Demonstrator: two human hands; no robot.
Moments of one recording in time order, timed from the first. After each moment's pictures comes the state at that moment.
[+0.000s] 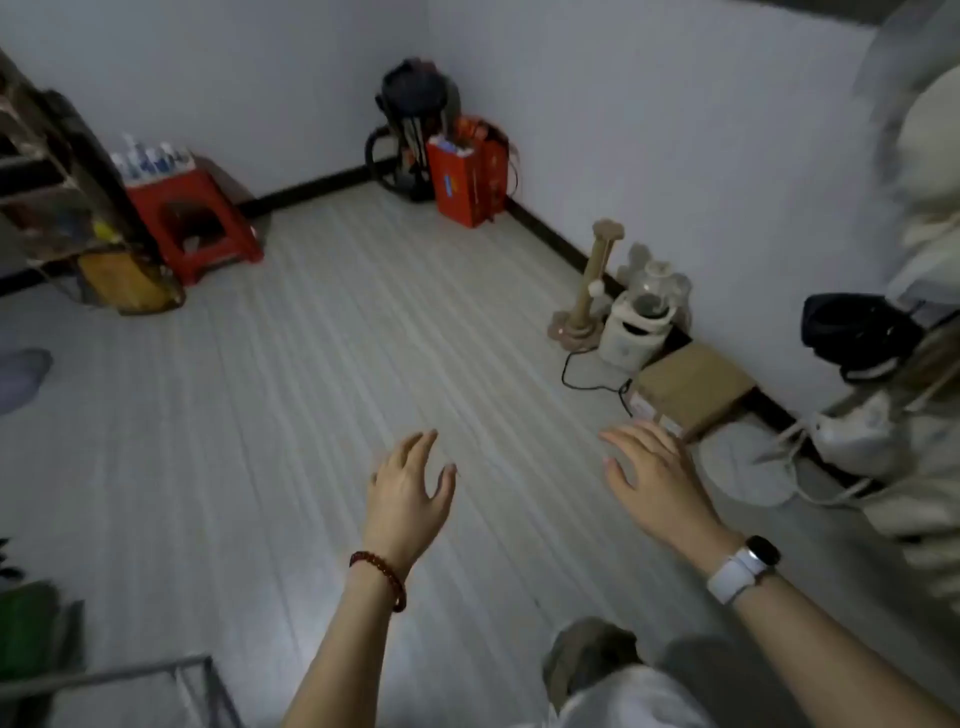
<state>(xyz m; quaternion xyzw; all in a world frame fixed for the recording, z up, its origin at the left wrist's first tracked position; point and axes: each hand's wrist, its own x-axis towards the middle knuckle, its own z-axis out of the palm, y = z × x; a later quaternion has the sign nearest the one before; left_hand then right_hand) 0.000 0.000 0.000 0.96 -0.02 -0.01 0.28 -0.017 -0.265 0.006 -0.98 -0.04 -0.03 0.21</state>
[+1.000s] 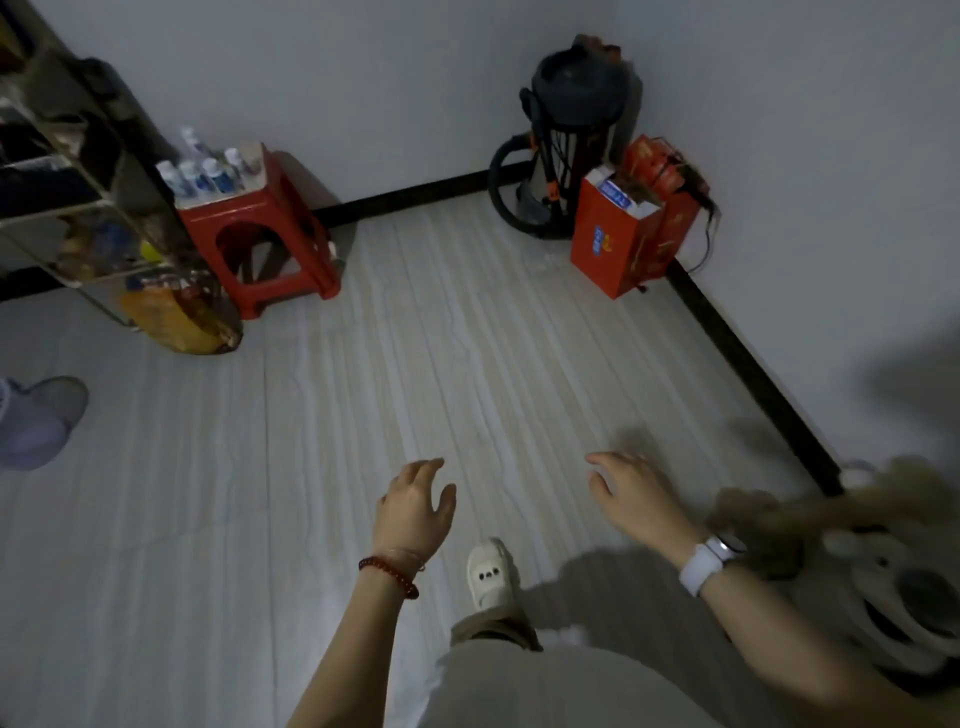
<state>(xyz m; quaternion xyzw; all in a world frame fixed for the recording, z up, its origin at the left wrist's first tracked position) 0.774 0.222 -0.061 0.95 0.13 -0.11 0.28 0.827 -0.025 -0.044 -0.95 -0.09 0.18 0.23</state>
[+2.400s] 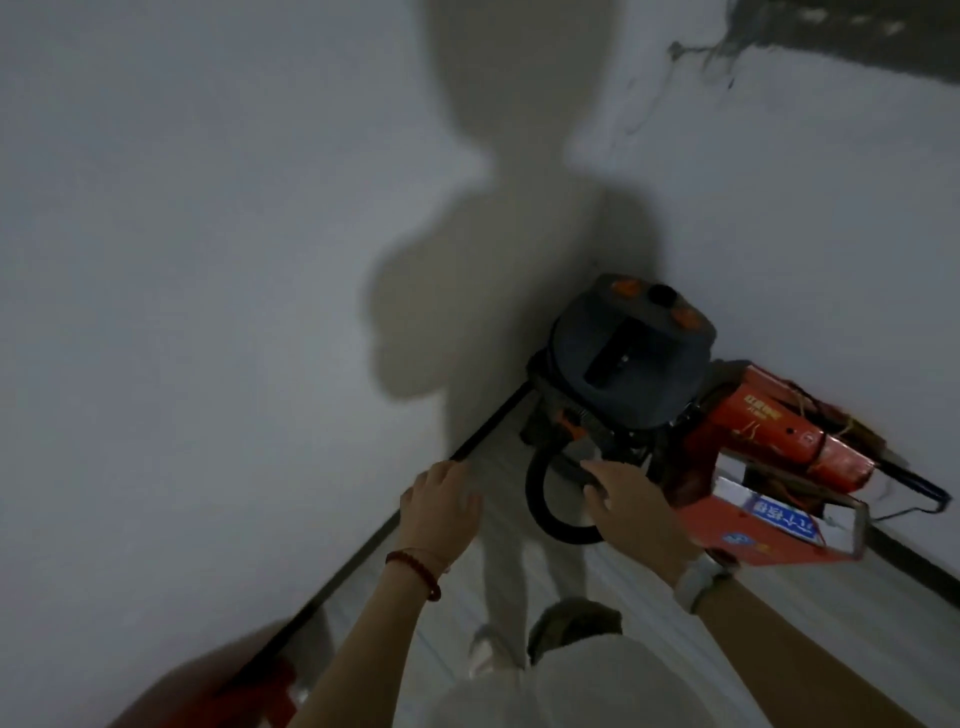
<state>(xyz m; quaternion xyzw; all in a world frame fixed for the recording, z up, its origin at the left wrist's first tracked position) 2.015 0.480 -0.041 0.95 -0.16 -0.19 0.17 1.935 0.267 -0.043 -0.94 0.15 0.13 0.29</state>
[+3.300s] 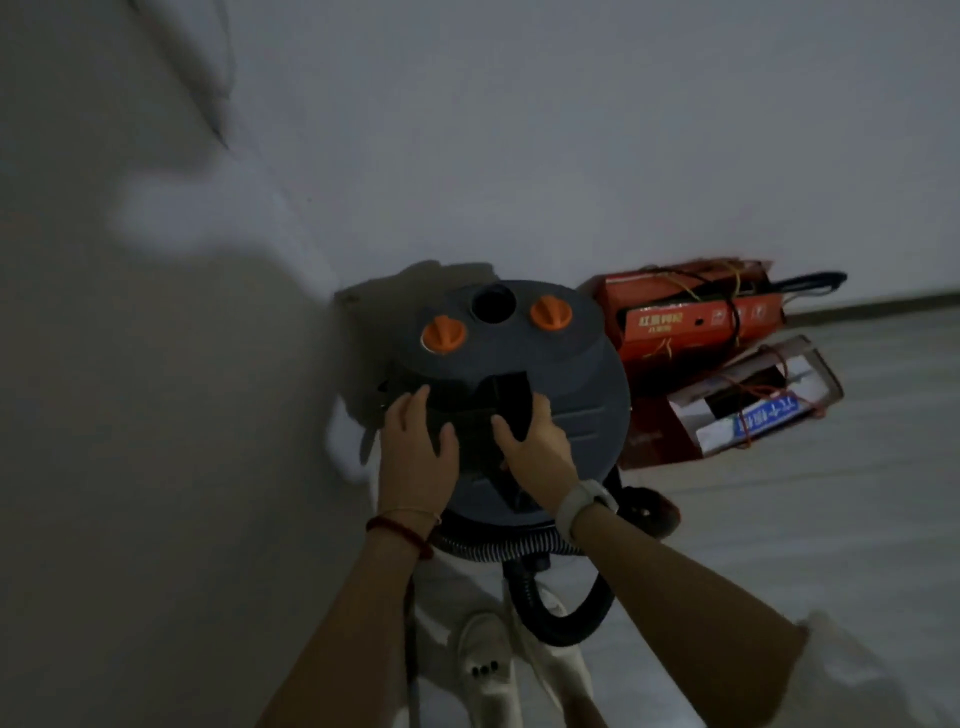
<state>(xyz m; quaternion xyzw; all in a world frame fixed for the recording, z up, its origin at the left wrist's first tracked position) 2.333 0.170 -0.209 0.82 -0.43 -0.27 0.26 2.212 0.116 -0.238 -0.61 0.60 -0.15 0.49</state>
